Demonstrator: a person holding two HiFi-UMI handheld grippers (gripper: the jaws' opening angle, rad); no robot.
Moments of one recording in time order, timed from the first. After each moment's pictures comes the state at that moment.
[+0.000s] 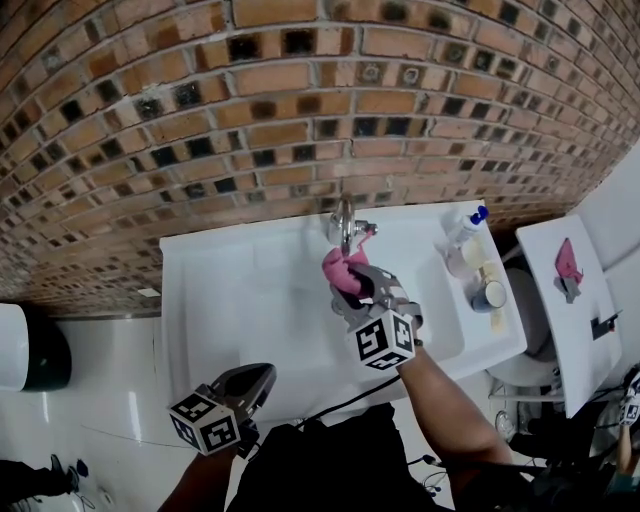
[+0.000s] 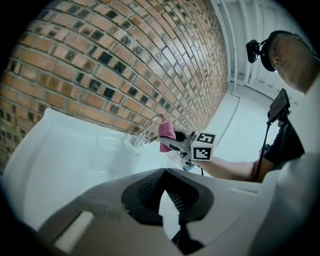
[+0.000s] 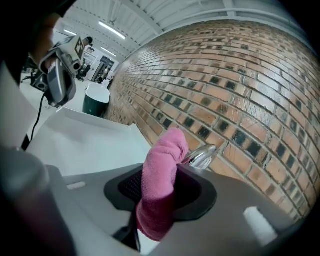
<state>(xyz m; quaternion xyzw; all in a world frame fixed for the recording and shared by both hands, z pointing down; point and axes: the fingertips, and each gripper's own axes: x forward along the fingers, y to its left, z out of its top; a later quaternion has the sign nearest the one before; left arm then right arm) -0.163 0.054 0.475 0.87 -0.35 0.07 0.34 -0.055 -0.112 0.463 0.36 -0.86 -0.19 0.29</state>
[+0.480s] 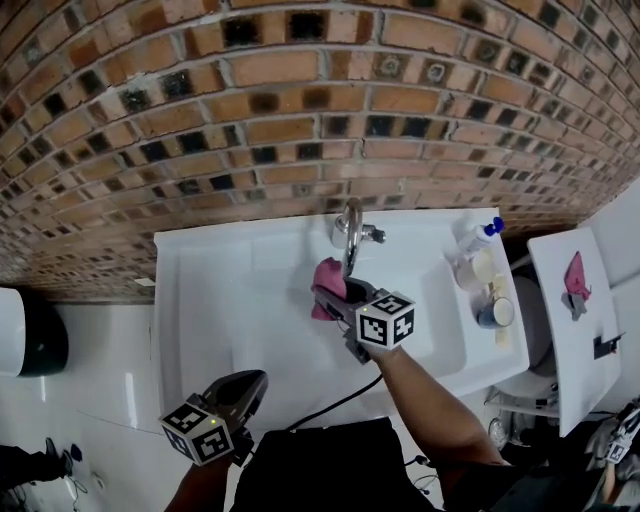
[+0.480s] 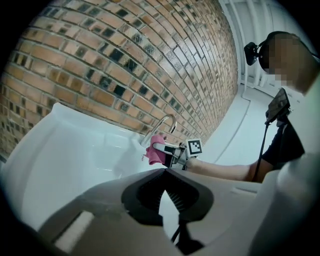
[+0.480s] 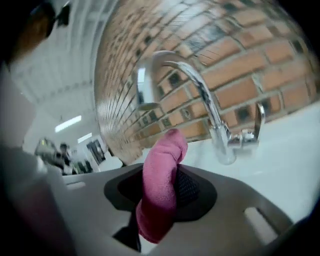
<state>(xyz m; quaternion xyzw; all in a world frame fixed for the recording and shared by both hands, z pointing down) -0.169 0.036 0.489 0.84 -0.39 0.06 0.37 -0.073 -0.151 0.543 0.29 -0.91 0.28 0.07</state>
